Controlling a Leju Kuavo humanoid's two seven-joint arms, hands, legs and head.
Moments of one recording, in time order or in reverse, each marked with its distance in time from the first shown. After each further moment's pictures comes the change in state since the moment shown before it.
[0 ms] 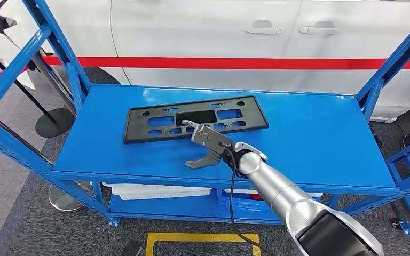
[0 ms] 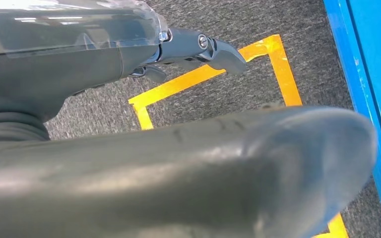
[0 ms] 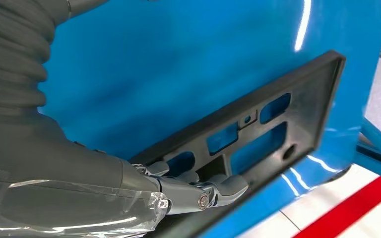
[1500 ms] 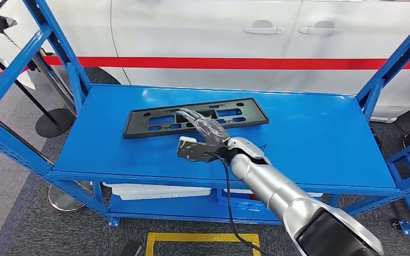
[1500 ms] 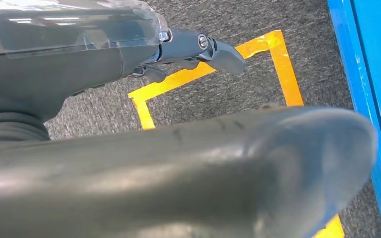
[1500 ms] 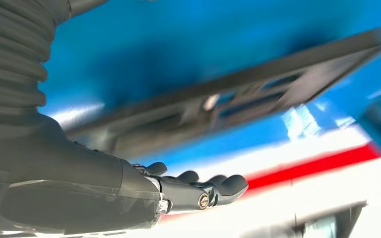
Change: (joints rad) left arm -0.005 0.000 0.008 0.000 0.017 -0.022 0.010; right arm -0.023 0.003 0.115 -0.063 0.354 -0.337 0.013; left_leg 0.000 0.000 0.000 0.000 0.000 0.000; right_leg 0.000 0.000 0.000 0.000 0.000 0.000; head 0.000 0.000
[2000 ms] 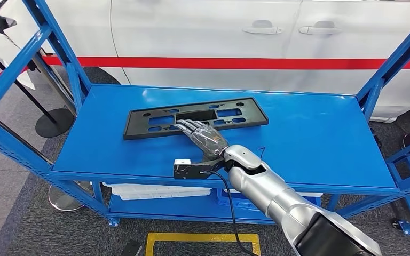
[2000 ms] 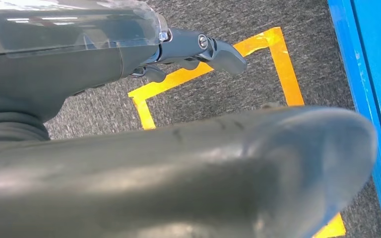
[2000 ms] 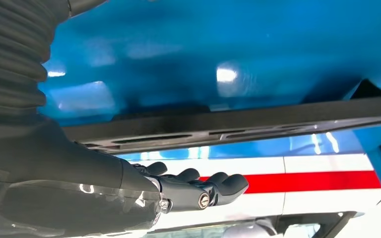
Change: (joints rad) left arm -0.001 0.000 0.001 0.000 -0.009 -0.009 0.001; right arm 0.024 -0.002 0.069 0.026 0.160 -0.081 0.000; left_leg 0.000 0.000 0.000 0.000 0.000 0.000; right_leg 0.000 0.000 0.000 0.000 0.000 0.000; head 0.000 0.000
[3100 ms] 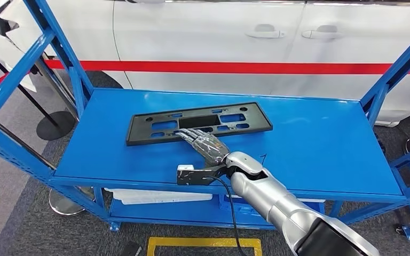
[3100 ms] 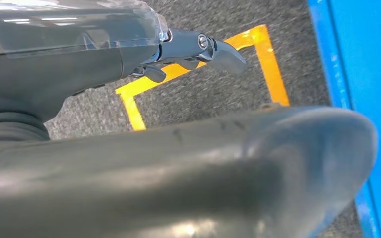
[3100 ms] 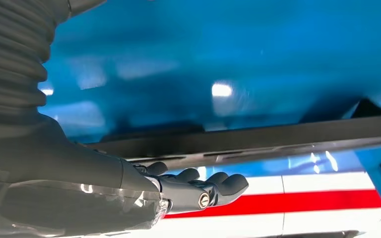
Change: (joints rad) left arm 0.008 0.004 0.008 0.000 0.008 -0.047 -0.034; right arm 0.043 -0.004 -0.040 0.009 0.006 0.045 -0.031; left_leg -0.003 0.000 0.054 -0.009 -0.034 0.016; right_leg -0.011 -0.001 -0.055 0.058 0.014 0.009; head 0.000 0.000
